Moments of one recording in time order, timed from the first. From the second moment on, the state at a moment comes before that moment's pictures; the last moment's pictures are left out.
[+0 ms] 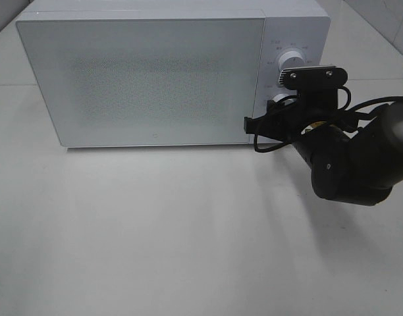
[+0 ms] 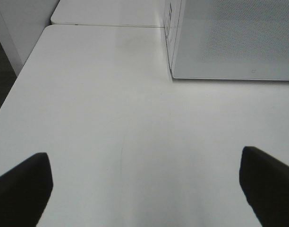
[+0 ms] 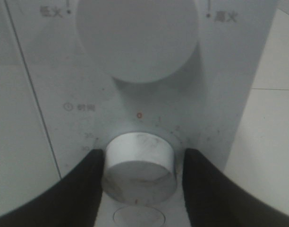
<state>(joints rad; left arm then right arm) 0.02 0.00 -0.50 -0.07 1.04 0.02 0.48 2.00 -0.70 0.55 -1.07 -0.22</state>
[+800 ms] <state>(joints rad) 0.02 0.00 -0.50 -0.07 1.04 0.02 0.49 2.00 -0.70 0.55 -1.07 -0.10</state>
